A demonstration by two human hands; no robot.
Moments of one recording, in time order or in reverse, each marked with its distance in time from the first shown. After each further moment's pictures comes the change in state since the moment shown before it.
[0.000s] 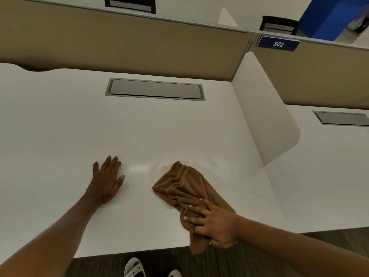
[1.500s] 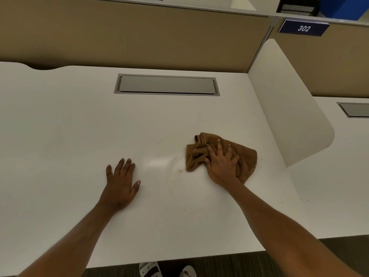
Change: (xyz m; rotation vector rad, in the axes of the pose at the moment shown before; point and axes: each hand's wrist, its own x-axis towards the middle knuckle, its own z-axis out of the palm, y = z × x) left_hand 0.007 -0.001 0.002 0.065 -0.085 -0.001; right_hand 0.108 0.129 -0.018 0.338 0.288 1.169
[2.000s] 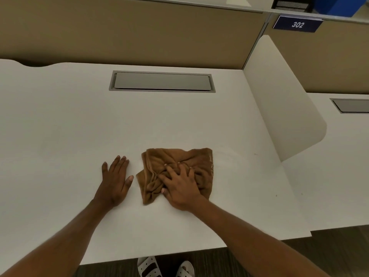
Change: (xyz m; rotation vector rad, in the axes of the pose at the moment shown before) left_hand -0.005 -0.005 -0.002 -0.159 0.067 0.018; right_hand -0.079 -0.102 0.017 0.020 -0.046 -0.515
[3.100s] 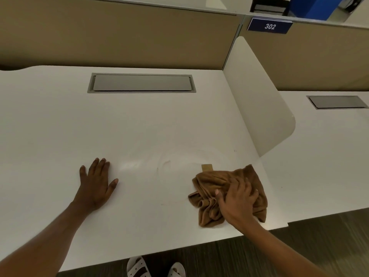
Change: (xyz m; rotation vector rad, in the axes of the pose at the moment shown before) left_hand 0.004 0.014 -0.001 0.208 -0.077 -0.053; right_hand -0.159 0.120 -0.015 0.050 0.148 0.783
